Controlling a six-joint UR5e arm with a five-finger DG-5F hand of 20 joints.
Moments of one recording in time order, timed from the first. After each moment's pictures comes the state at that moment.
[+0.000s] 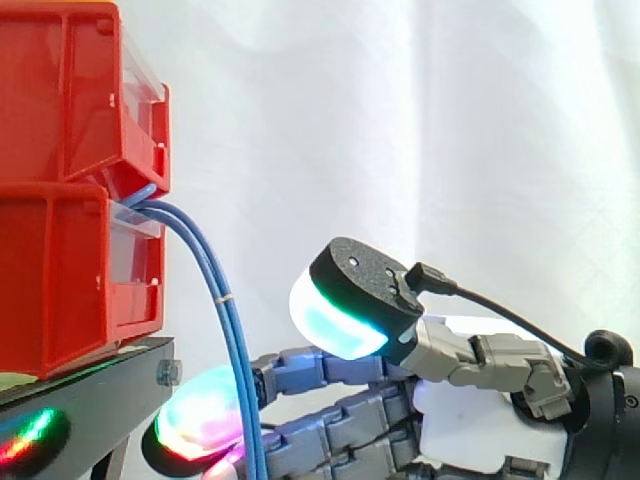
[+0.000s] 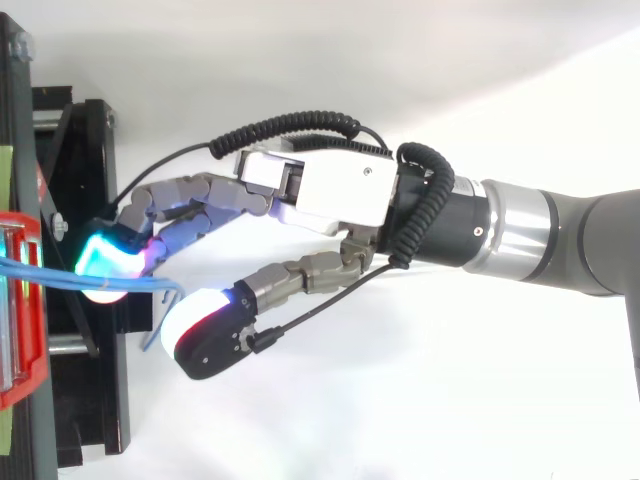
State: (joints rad) arm 0.16 -2.45 -1.23 -2.42 -1.26 -0.27
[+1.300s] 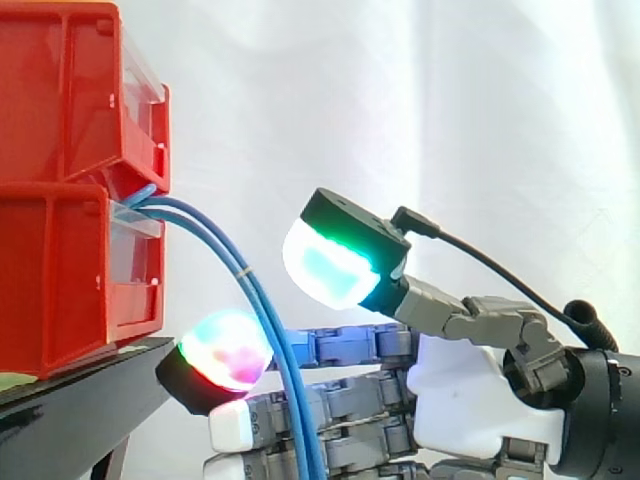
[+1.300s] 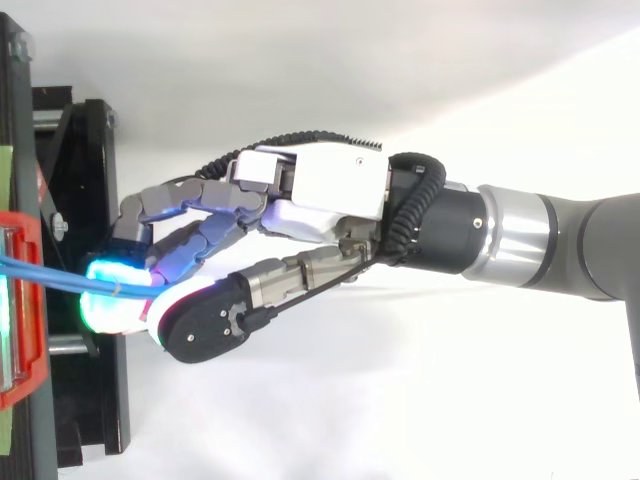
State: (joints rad) arm 0.17 -2.45 -1.21 -2.46 -1.28 0.04
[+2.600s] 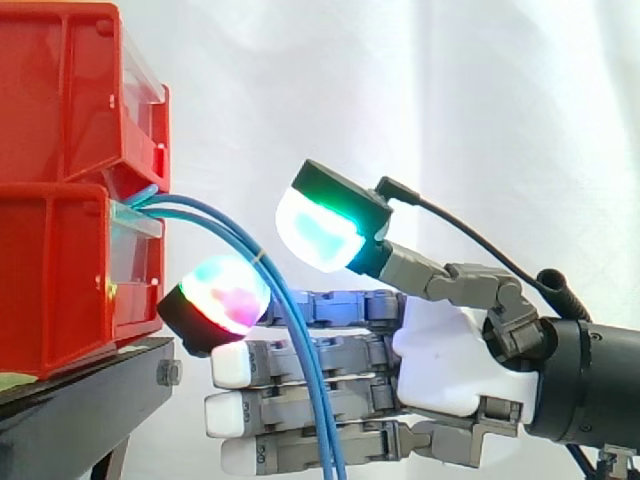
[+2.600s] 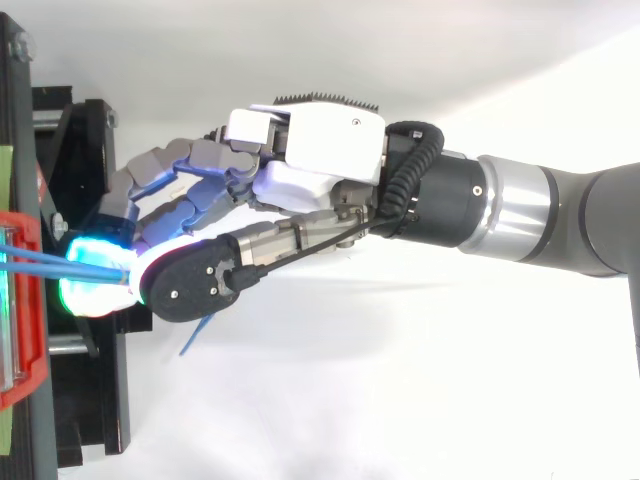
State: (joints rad) arm 0.14 -2.45 -1.17 -2.47 -1.30 0.09
